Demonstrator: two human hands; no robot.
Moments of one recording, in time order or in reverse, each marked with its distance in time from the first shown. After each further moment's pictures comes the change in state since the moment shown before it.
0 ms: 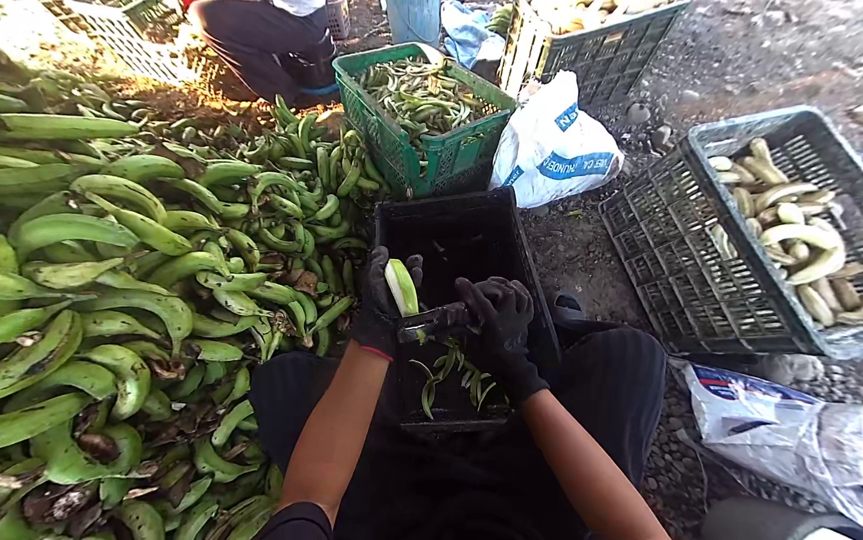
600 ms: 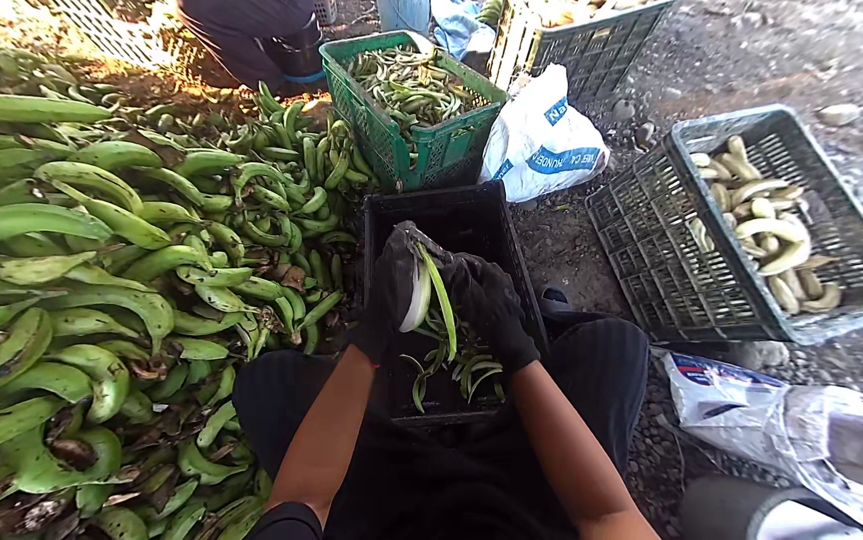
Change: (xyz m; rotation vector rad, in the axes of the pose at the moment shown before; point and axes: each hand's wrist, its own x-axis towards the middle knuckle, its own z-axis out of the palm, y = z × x) left_hand -0.014 -0.002 0.015 1.011 -0.135 0.579; right_hand 0.049 -0.018 -0.029 0.213 -0.468 0.598
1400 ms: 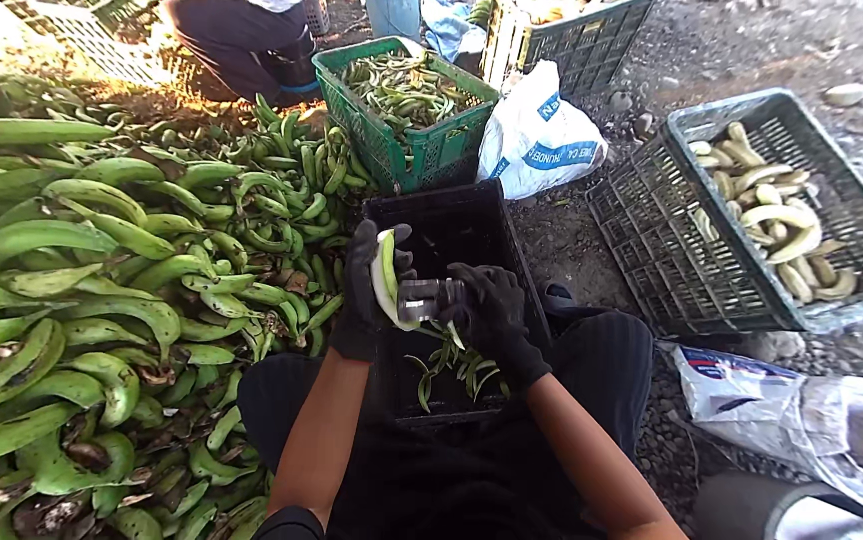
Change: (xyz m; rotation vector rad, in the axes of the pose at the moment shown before) left_hand 0.011 0.007 -0.014 -0.849 -0.079 -0.313; right_hand -0.012 0.033 0.011 -0.111 0.188 -0.384
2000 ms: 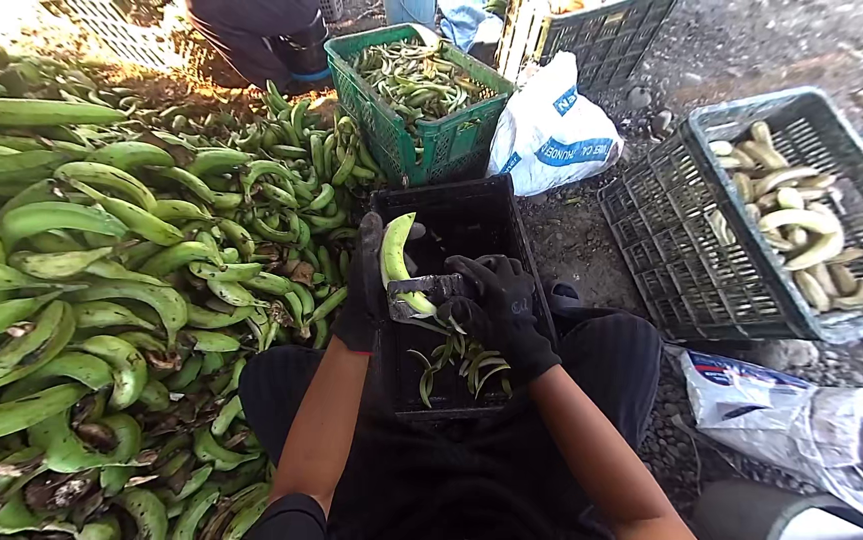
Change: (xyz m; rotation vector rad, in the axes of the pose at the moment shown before) left_hand 0.009 0.000 -0.009 0.142 0.055 0.029; right_hand 0.013 -0.011 -0.010 -0.050 -0.006 -0.110
